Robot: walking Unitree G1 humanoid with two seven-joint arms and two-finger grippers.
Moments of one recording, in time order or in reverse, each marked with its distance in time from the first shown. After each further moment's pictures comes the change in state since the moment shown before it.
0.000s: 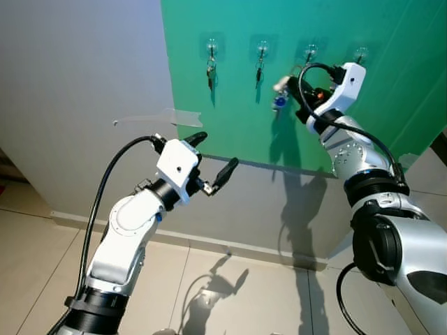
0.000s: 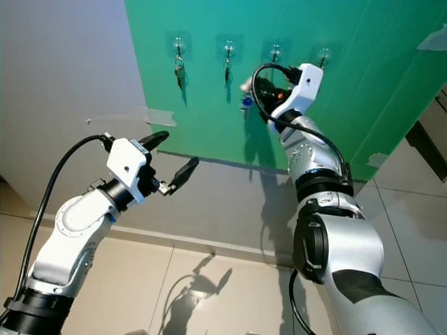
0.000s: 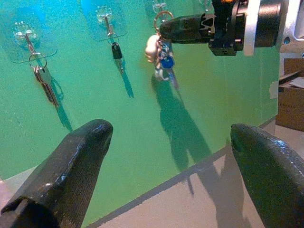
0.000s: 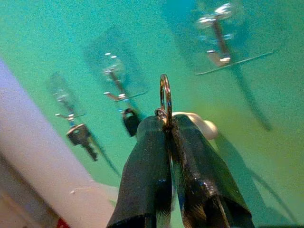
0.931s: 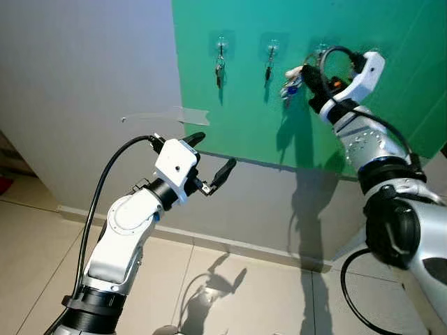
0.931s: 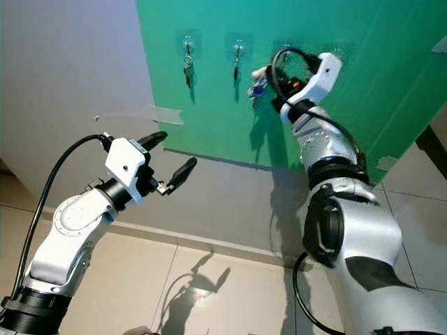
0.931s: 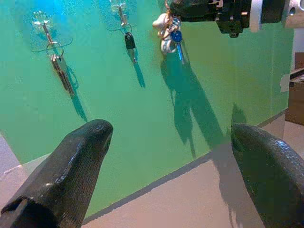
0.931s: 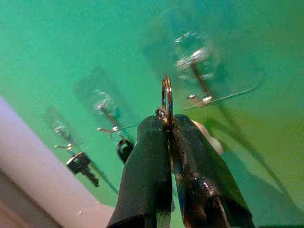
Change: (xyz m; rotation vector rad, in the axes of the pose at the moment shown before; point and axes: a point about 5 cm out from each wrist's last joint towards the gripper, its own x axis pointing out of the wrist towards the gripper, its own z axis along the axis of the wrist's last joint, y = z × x) left arm -0.001 0.003 0.000 0.007 0.014 -0.001; right arm -0.002 -0.016 0.027 0.076 -0.051 -0.087
